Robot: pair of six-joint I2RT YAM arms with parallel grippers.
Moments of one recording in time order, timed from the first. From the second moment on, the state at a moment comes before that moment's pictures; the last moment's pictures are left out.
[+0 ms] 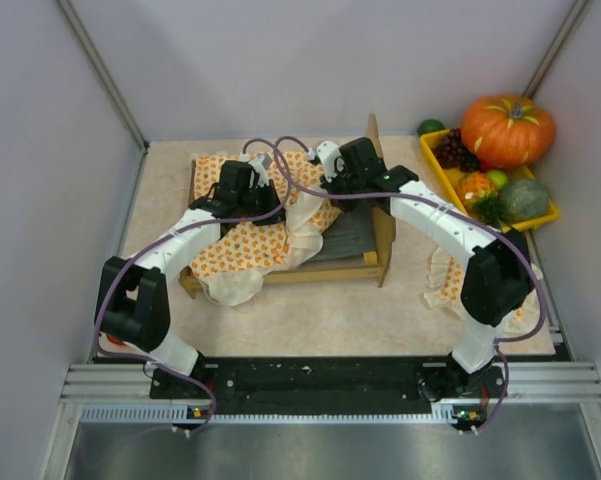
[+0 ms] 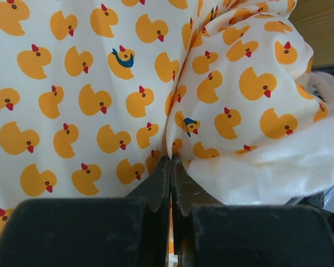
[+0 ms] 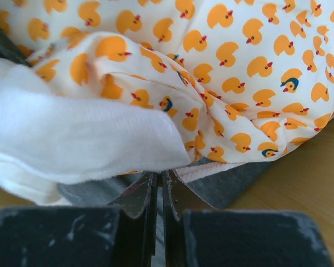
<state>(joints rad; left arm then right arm) -0.36 1.57 1.15 -0.26 0.38 -0.47 0.61 1.79 1.56 -0.54 -0.08 -0.28</state>
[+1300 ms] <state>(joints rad) -0.34 1.46 1.11 -0.27 0.41 -0.50 0.61 1.65 1.43 -0.72 -0.64 0.34</state>
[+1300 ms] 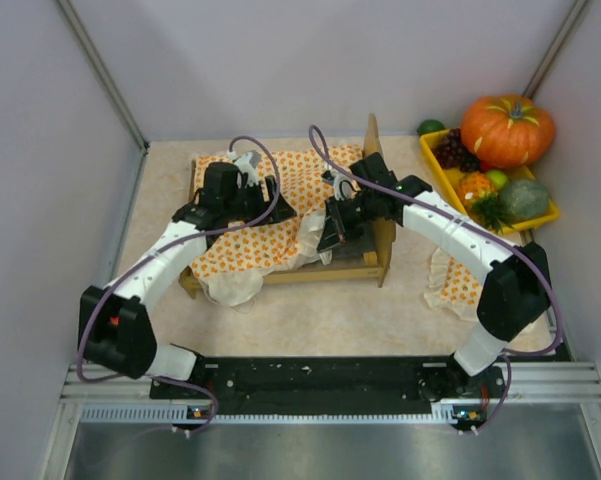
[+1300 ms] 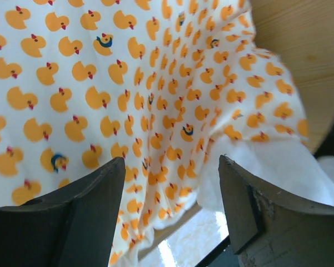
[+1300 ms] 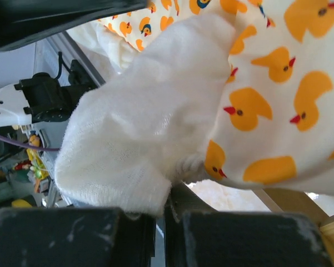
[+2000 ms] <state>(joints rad) -0.70 1.16 0.69 0.09 0.30 -0.50 0.59 1.62 1.49 -0.70 -0.57 0.34</state>
